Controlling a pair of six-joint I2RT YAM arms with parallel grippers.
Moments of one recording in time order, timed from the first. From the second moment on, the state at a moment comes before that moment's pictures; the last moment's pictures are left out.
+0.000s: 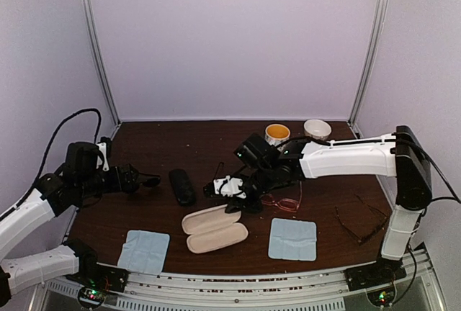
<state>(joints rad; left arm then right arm) -0.41 0.75 0.59 -0.47 -0.16 -0.44 0.99 1.82 1.35 -0.49 -0.36 -0.66</state>
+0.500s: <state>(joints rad) -0.41 0.71 0.56 -0.47 -0.21 -0.44 1.02 2.00 1.45 -0.37 -0.17 -0.70</state>
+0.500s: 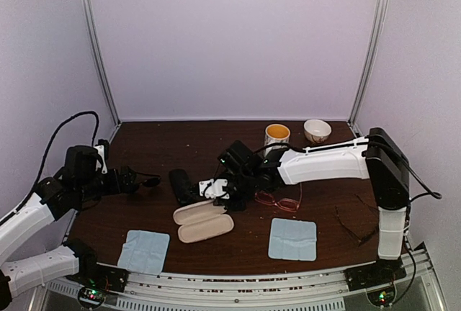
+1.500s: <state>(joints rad) -0.41 0.69 0.53 -0.47 -0.23 -0.44 1.06 2.14 1.52 -0.07 0.12 -0.76</state>
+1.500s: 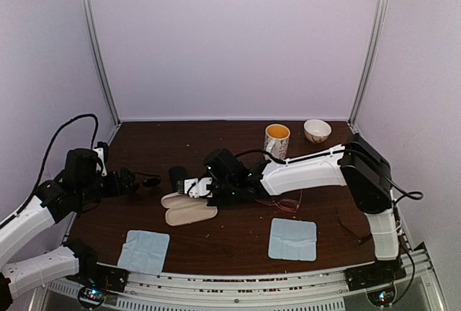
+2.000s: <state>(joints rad) -0.41 0.68 0.52 -0.47 -0.23 -0.44 1.07 2.14 1.52 -0.03 0.17 -0.76</state>
